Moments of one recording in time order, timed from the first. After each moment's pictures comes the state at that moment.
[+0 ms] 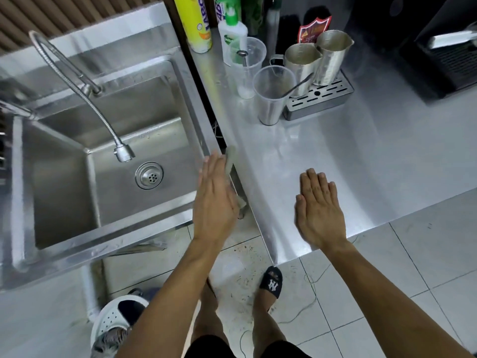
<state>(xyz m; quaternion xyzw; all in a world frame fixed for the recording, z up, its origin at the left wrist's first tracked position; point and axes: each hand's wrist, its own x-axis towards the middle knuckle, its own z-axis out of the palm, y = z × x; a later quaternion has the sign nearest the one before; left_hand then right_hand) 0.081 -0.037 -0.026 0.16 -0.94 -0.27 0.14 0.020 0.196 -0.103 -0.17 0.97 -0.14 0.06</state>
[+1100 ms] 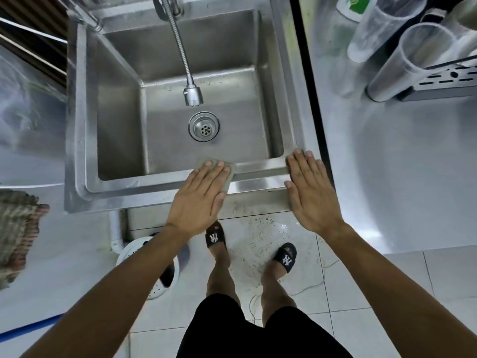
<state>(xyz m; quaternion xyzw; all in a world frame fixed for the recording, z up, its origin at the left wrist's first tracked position) 0.233 -0.228 -0.090 0.07 -1.00 -0.05 -0.04 0.072 0.024 -0.098 -0.38 0.91 -0.15 0.09</state>
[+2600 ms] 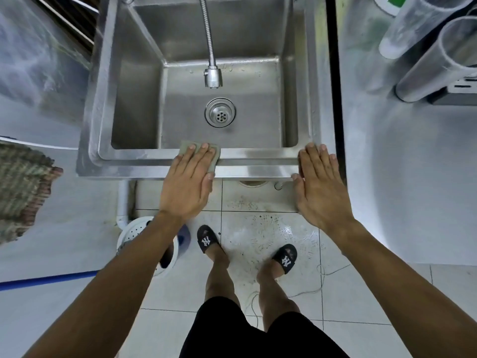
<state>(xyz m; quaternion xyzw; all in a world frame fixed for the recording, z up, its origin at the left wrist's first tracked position) 0.261 -0.233 -0.088 0.21 -0.97 -0.08 -0.02 0.074 0.021 -0.082 -0.40 0.90 -0.13 0.12</state>
